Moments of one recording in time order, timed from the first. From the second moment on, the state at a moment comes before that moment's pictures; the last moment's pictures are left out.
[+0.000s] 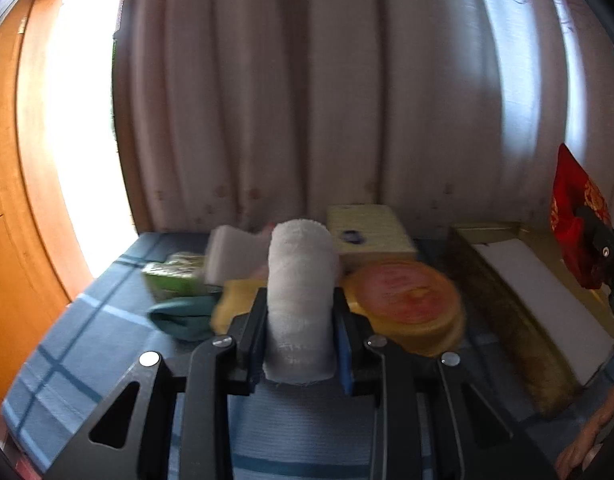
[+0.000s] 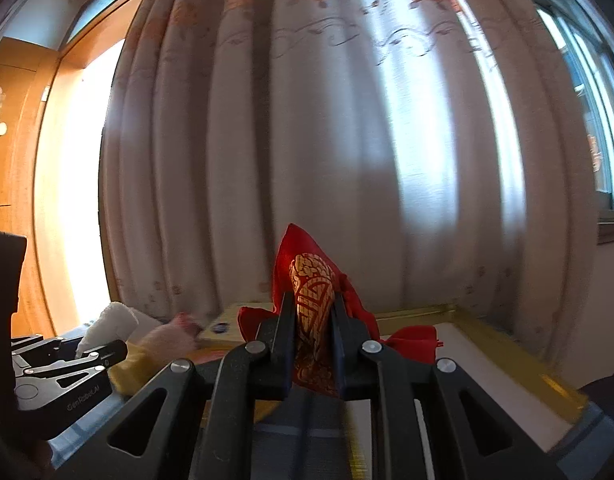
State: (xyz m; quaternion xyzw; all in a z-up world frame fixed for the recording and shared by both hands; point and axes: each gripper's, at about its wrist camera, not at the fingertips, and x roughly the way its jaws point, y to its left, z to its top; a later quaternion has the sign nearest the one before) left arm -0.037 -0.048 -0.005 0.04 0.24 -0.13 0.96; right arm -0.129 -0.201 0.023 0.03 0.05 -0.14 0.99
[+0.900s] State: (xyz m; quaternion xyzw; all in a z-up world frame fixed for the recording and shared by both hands) left arm -0.053 -0.226 0.000 0.05 0.25 -0.35 0.90; right arm -0.160 -0.348 0.016 0.06 0.13 -0.29 0.95
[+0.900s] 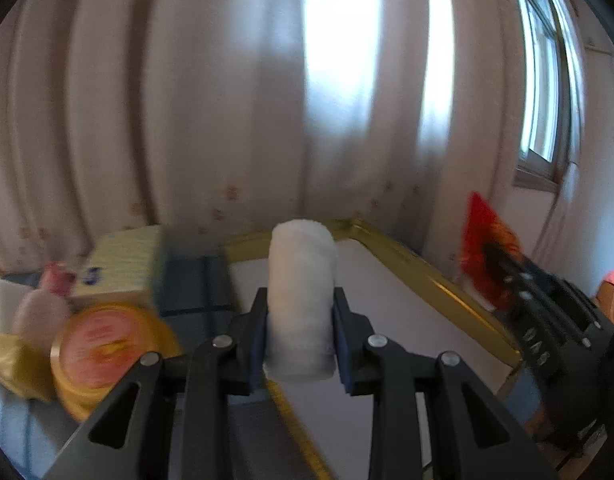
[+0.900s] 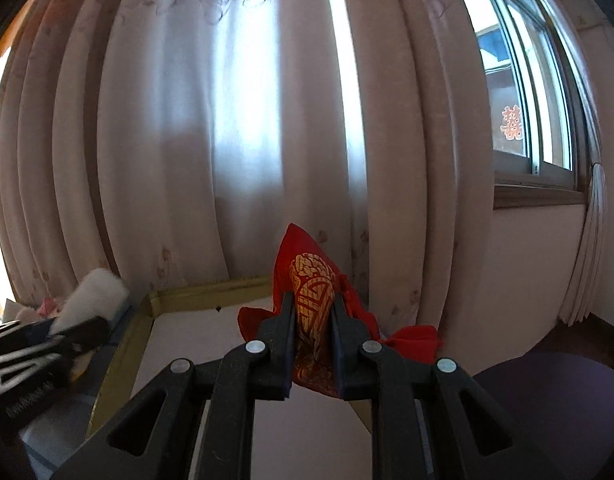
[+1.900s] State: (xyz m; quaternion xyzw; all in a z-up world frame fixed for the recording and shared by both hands) left arm -0.046 -0.174 0.015 0.05 0.16 -0.21 0.96; right arm -0.179 -0.347 0.021 0.06 0.08 -0.32 0.94
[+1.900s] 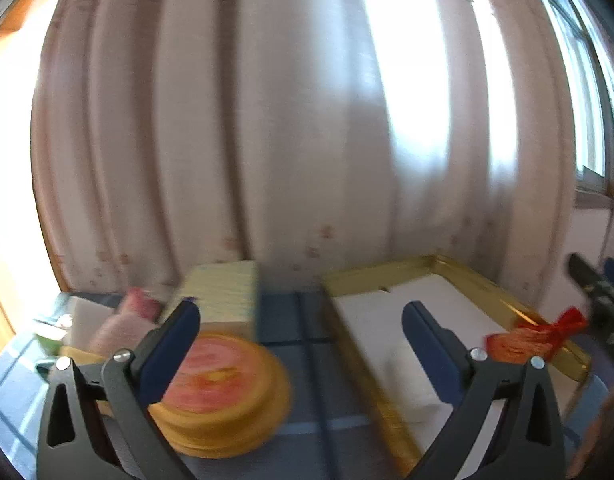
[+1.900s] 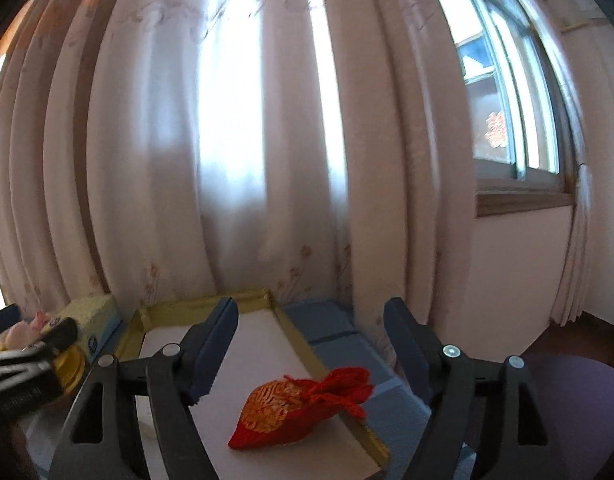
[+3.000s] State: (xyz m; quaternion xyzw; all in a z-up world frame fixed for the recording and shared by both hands) left arm -0.018 -0.048 0.005 0.03 0.14 -0.06 0.99; right arm -0.144 -0.228 0.025 0.09 -0.05 -0.29 0.95
